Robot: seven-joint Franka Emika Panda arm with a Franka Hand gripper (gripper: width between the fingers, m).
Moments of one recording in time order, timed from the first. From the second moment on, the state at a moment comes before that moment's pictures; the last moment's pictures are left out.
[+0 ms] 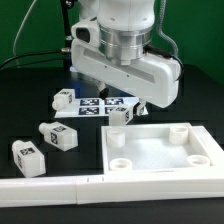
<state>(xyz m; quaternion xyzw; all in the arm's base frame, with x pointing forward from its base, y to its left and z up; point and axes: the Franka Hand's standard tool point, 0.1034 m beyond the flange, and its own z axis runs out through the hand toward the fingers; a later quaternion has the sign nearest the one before) 0.472 0.015 0.055 0.93 -0.32 -0.14 0.06</state>
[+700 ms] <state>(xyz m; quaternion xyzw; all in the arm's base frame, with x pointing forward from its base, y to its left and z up) 0.464 -0.001 0.047 0.93 -0.24 -0.28 -0.06</state>
